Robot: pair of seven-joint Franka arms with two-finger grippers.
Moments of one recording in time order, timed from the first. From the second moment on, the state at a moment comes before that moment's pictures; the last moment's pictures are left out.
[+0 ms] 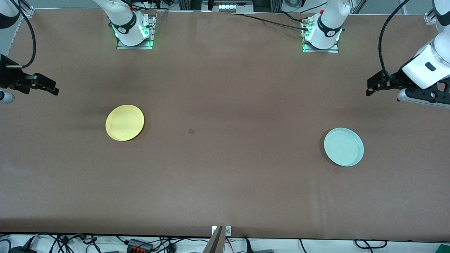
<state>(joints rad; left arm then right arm) -0.04 0.01 -0.02 -1.65 -0.04 1.66 0.11 -0.04 0.01 -0.04 -1.70 -0.01 1.67 -0.04</state>
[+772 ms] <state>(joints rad) -0.04 0.01 -0.02 -1.65 -0.04 1.66 0.11 -0.03 0.01 -0.04 -1.70 -0.01 1.67 -0.04</state>
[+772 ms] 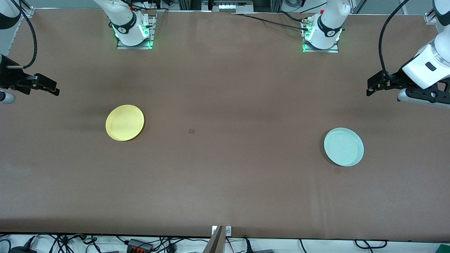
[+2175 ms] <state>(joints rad) 0.04 0.24 0.00 -1.49 -0.03 1.66 0.11 -0.03 0.04 -0.04 -1.70 0.00 1.66 -0.04</state>
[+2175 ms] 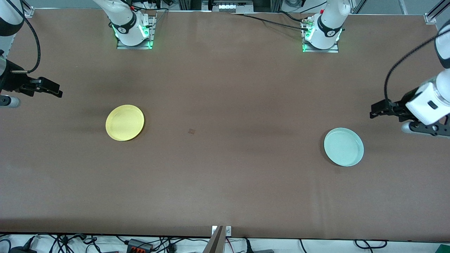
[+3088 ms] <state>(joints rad) 0.22 0.61 0.00 -1.54 -0.12 1.90 0.29 -0.03 0.04 -0.04 -1.69 0.00 1.66 -0.04</state>
